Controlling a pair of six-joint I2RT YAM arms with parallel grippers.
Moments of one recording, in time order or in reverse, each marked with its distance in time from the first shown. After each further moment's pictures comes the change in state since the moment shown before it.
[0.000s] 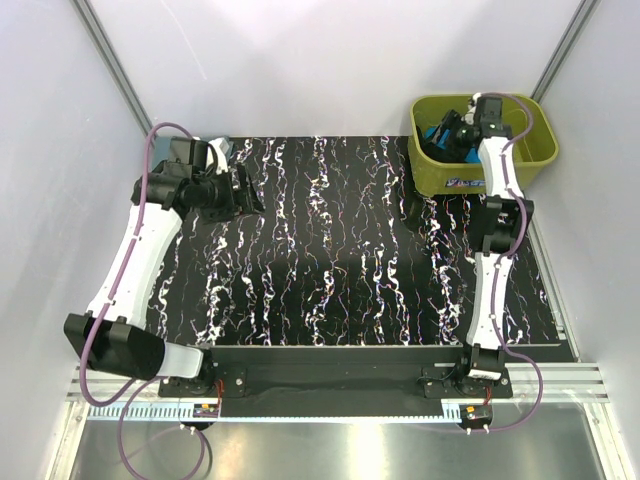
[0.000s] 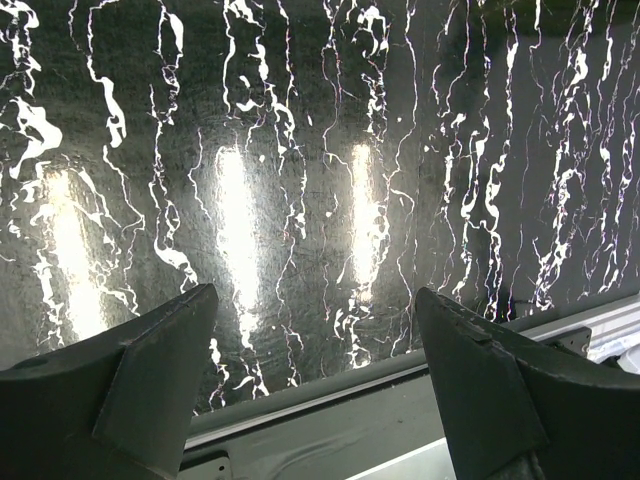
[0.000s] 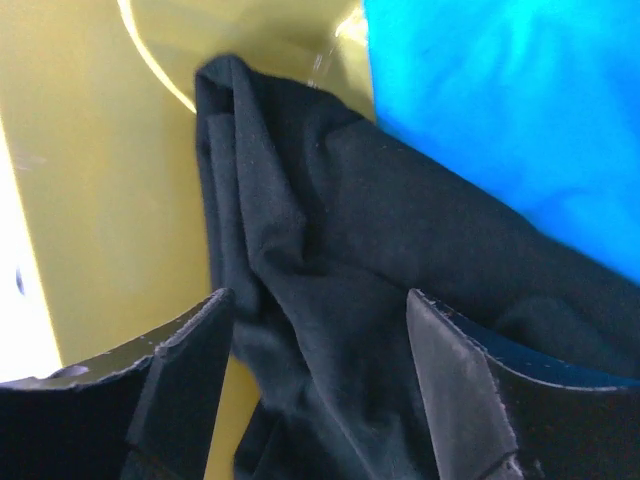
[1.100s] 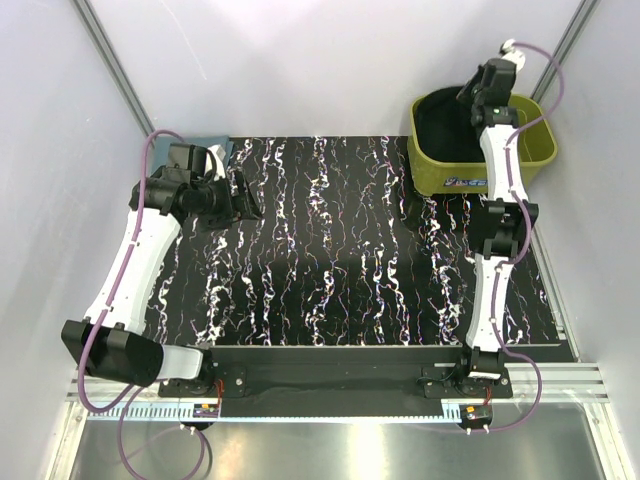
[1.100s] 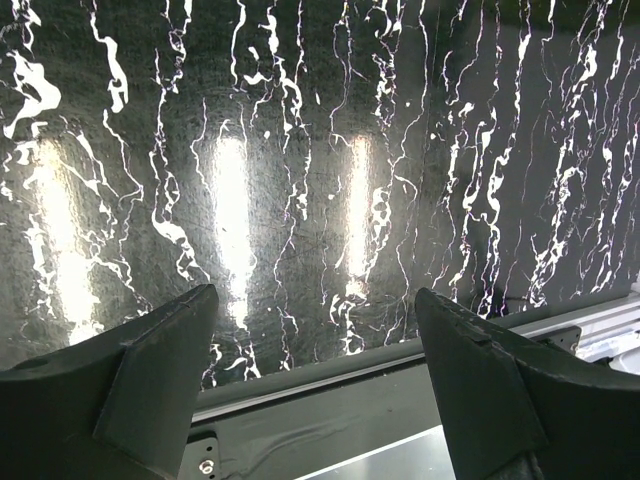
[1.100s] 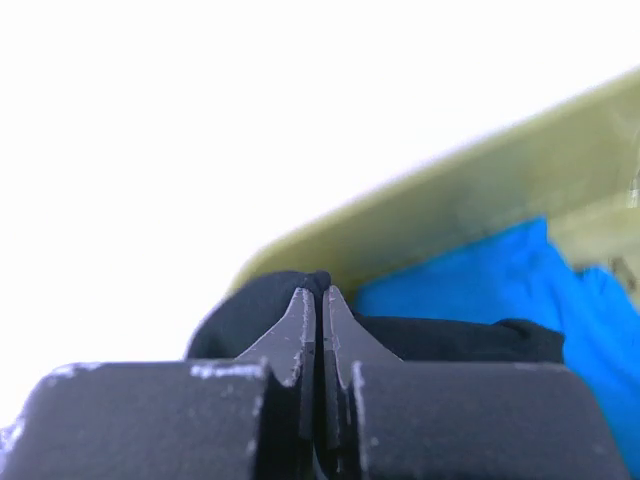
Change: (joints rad) left arm 0.002 -0.035 -0.031 -0.034 -0.014 -0.042; right arm 0.048 -0.116 0.052 0.344 0.483 -0.008
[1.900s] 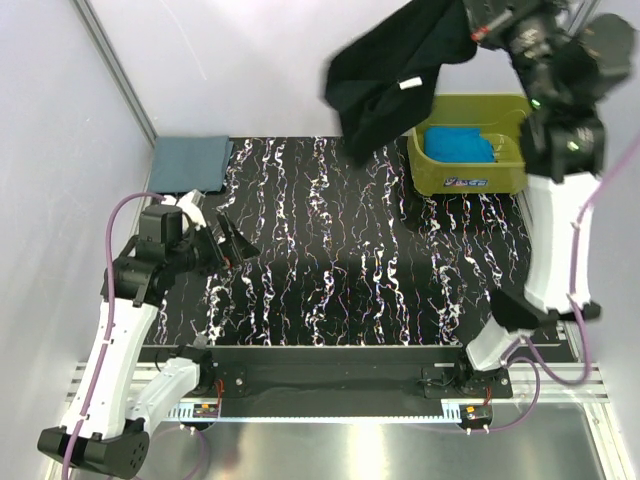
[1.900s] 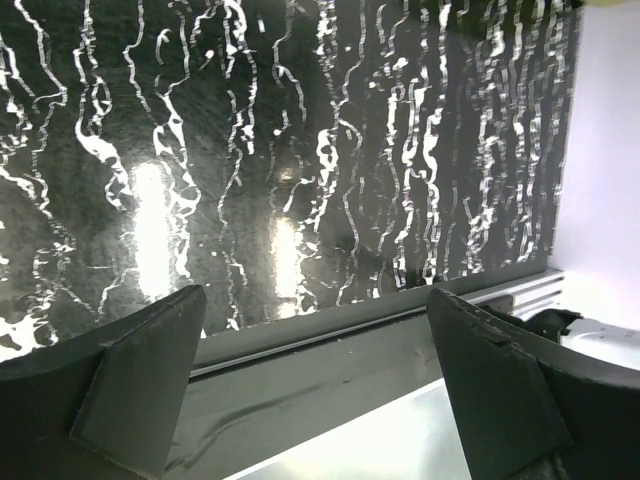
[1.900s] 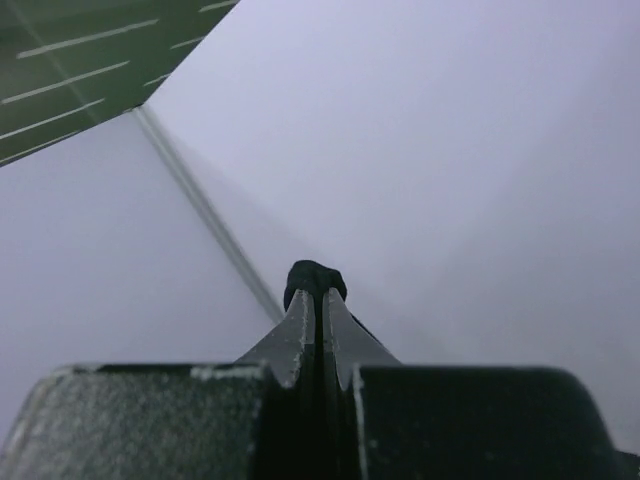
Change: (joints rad) left arm 0.000 -0.494 -0.381 0.068 0.091 -0.163; right arm 0.261 -0.791 -0.090 0.016 -0.222 0.180
